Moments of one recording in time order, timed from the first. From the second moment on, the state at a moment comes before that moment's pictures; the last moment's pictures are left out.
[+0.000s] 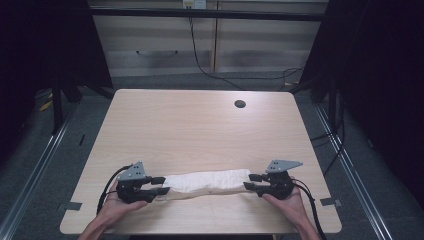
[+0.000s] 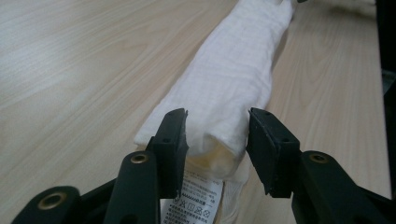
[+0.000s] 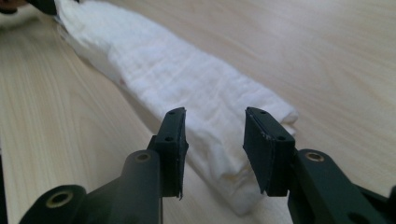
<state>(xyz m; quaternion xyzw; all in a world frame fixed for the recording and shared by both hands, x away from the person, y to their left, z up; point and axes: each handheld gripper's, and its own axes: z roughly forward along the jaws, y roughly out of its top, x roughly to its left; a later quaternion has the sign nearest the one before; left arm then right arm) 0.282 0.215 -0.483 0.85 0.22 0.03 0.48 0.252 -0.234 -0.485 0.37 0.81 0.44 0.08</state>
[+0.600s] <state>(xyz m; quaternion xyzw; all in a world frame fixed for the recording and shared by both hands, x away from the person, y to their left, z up) 0.308 0.233 -0.456 0.80 0.34 0.06 0.49 0.262 -0.253 -0.450 0.45 0.74 0.47 0.17</state>
